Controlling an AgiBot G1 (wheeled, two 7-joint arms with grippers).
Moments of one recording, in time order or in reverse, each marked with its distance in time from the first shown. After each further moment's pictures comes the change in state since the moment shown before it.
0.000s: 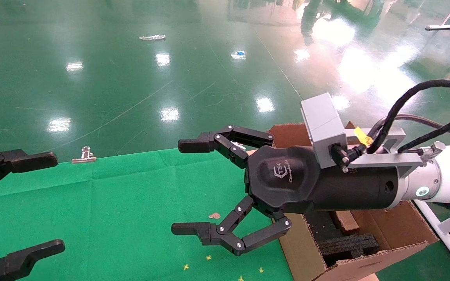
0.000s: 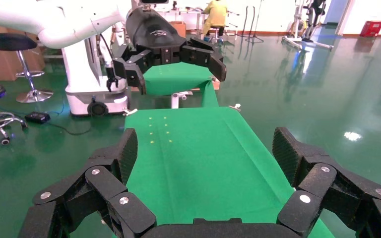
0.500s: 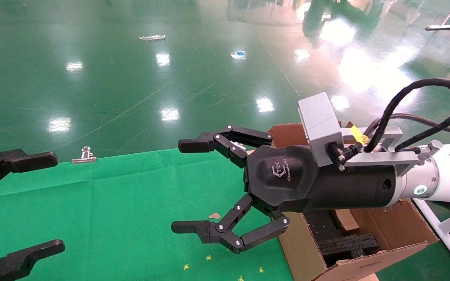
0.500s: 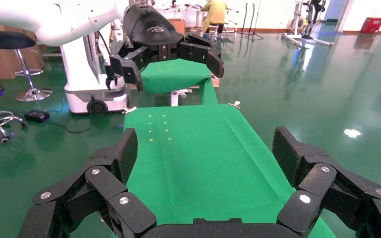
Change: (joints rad) left arm 0.000 0.000 0.000 0.000 0.000 0.000 0.000; right arm 0.014 0.000 -0.014 -0.008 -0.008 0.003 0.004
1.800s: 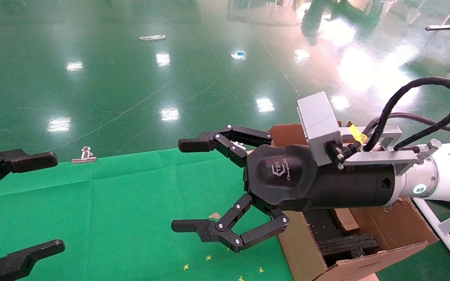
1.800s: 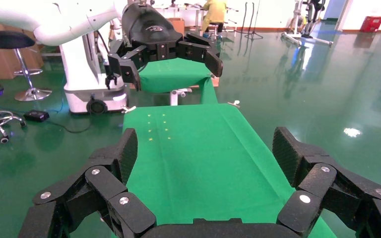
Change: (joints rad) left arm 0.000 0.000 0.000 0.000 0.000 0.000 0.000; right arm 0.006 0.000 -0.006 -0.003 -0.003 0.001 0.002
